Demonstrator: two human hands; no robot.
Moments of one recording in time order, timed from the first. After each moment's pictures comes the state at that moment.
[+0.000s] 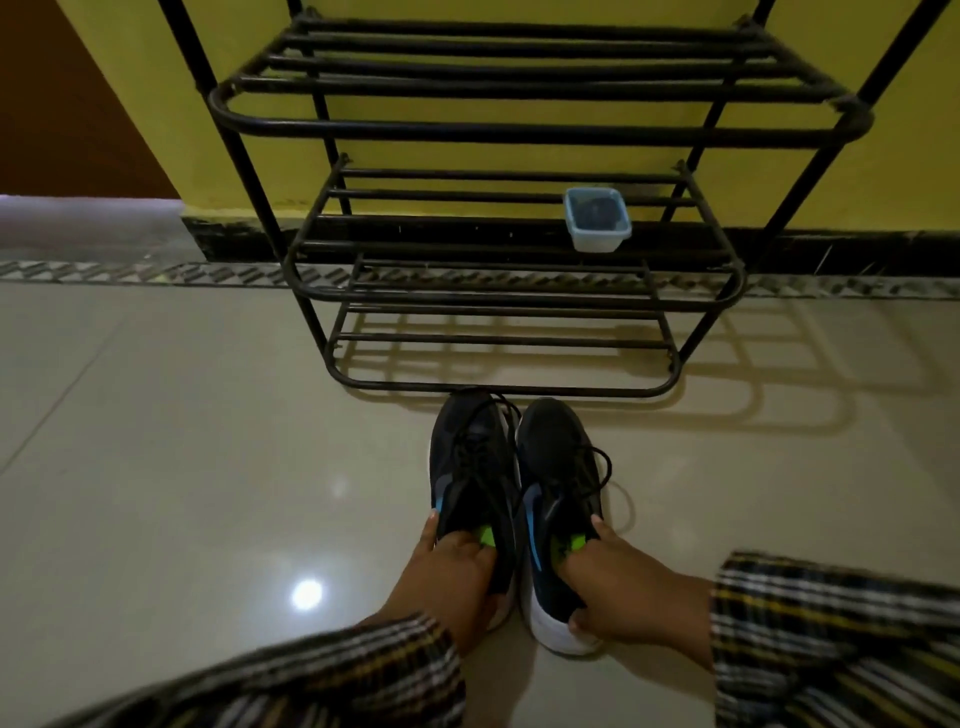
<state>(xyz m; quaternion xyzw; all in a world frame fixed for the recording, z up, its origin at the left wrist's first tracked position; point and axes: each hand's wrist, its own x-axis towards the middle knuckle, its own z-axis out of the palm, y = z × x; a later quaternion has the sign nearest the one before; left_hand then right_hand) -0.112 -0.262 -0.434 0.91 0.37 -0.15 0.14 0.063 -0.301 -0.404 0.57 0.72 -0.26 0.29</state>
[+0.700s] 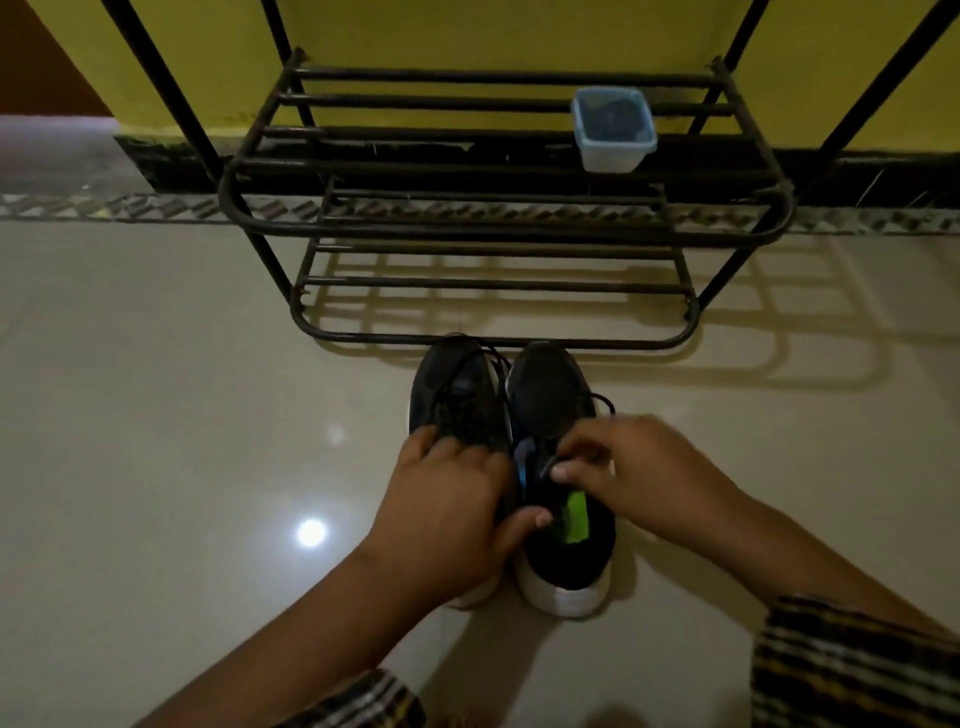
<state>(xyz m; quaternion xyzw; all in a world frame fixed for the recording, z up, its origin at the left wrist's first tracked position) -0.086 -0.233 -0.404 0.92 0.37 -0.02 0.10 0.104 -0.271 -0.394 0.69 0.66 -0.26 -0.08</state>
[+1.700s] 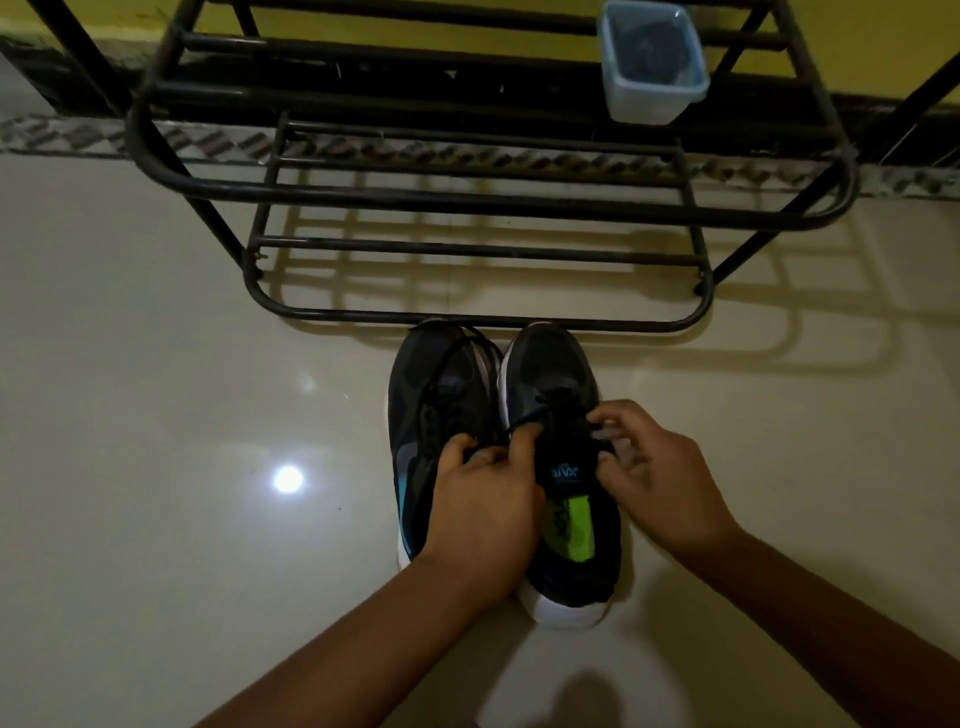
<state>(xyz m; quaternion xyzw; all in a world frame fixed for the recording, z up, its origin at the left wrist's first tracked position) -0.045 -0.220 -0.464 0.88 0.44 0.12 0.14 0.122 -0.269 -0.455 0.75 0.54 -0.27 -0.26</state>
